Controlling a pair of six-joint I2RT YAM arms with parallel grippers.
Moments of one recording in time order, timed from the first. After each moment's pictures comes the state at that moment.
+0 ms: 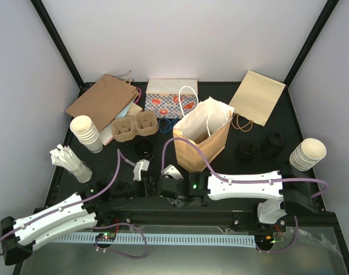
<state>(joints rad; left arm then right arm) -0.99 0.52 0.36 -0.39 0.16 -1.08 1.45 1.53 1.16 -0.89 0.34 0.64</state>
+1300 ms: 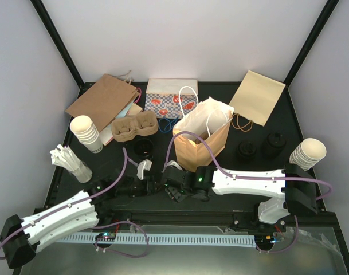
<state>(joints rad) -0.88 0.62 0.30 -0.30 0.29 -1.05 1.35 1.50 1.07 -0.73 0.20 0.57</state>
